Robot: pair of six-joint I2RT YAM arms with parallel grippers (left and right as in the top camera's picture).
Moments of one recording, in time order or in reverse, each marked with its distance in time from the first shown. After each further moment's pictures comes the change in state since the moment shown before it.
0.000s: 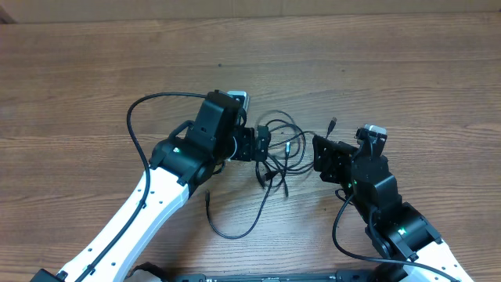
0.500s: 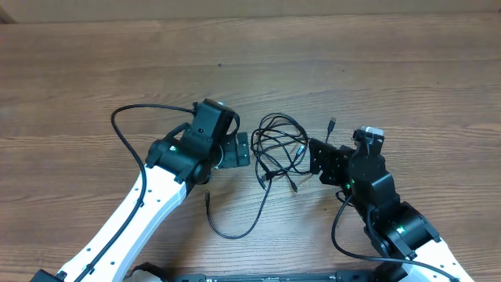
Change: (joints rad) left arm 0.029 0.000 0.001 -0.233 -0.211 -0.172; right arm 0.000 0.018 0.000 -0.030 -0.016 -0.043
